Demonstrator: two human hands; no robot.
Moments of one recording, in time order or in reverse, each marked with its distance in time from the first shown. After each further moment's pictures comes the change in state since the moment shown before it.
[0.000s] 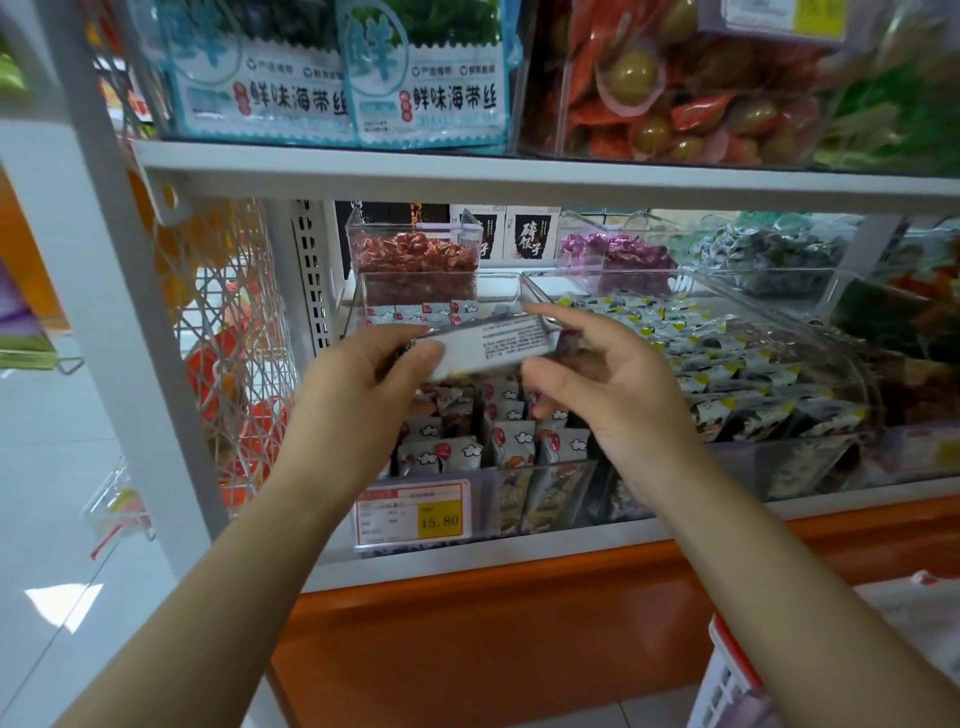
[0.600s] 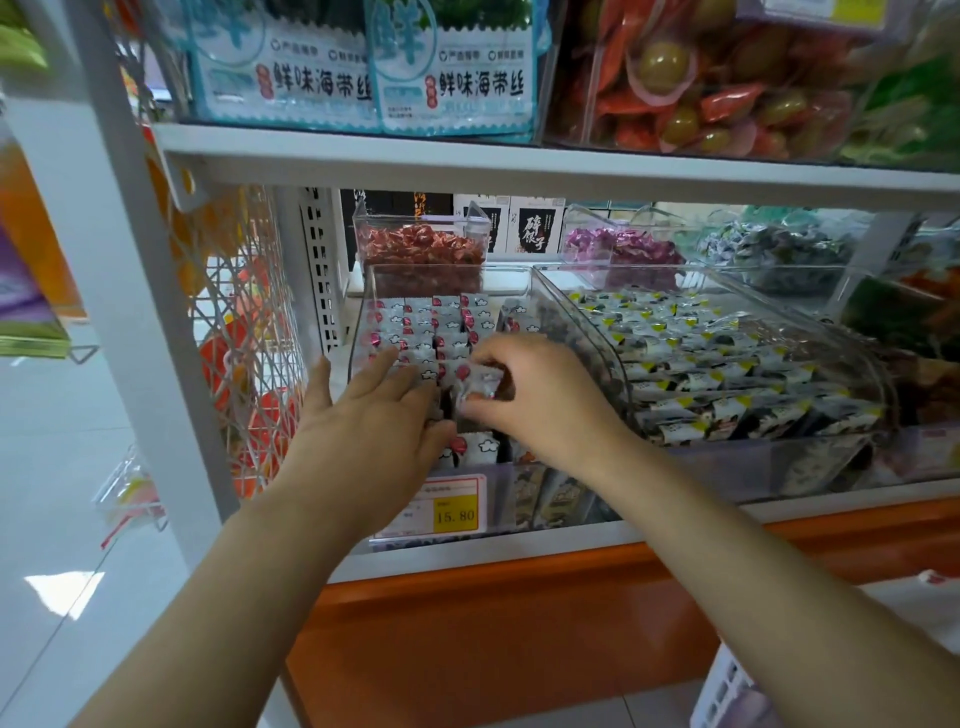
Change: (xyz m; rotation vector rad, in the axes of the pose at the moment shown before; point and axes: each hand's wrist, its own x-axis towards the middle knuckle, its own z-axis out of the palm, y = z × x) left_hand -0.003 -0.030 -0.006 1.075 -0.383 0.114; right_hand 0.026 0.014 0.042 -0.917 -0.194 -0.188
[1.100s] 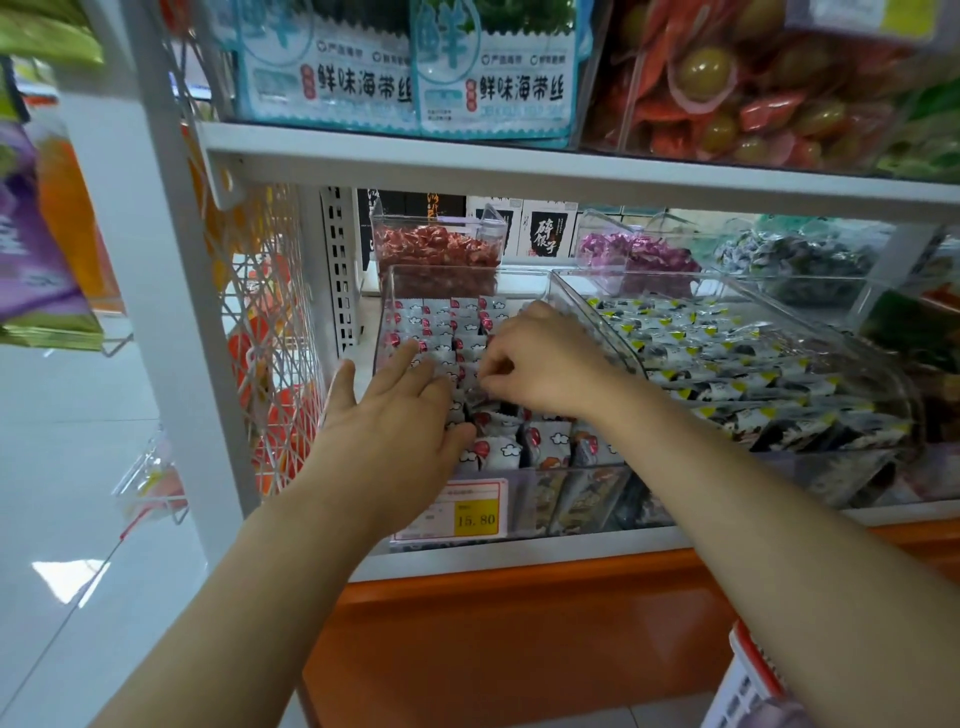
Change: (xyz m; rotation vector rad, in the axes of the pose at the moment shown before) left_hand 0.001 -0.001 -0.002 -0.106 -0.003 -0.004; right_hand 0.047 0.012 0.003 -0.265 -0.268 0.020
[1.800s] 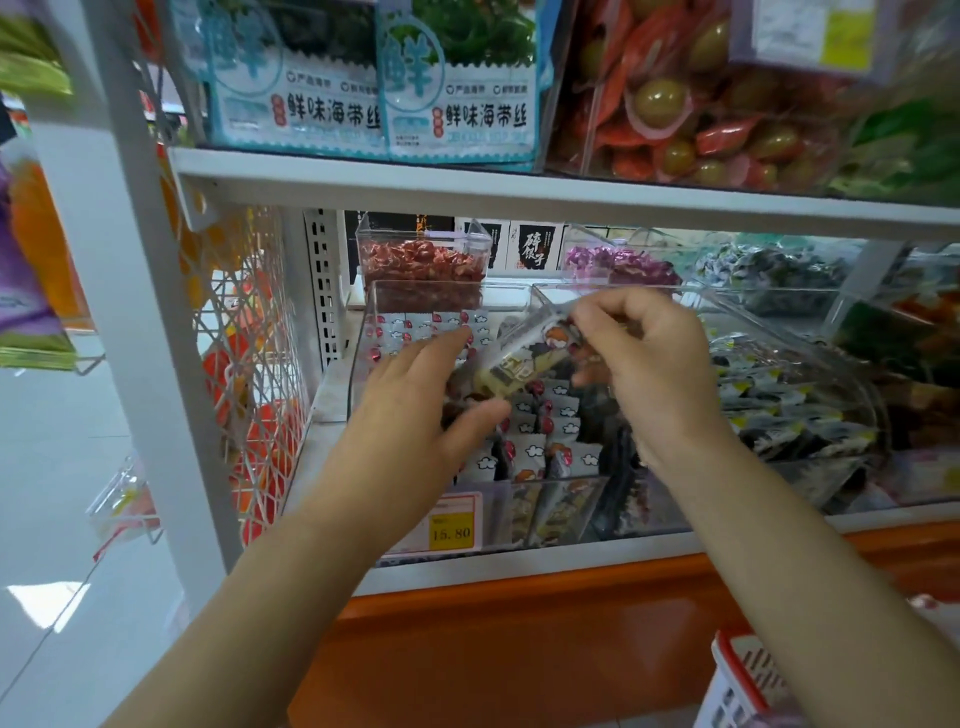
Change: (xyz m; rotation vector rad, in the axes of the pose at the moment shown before) left_hand -0.002 0.029 -0.014 -0.559 0.362 0.081; right_hand -0.069 0.008 -0.037 1.044 0.641 0.263
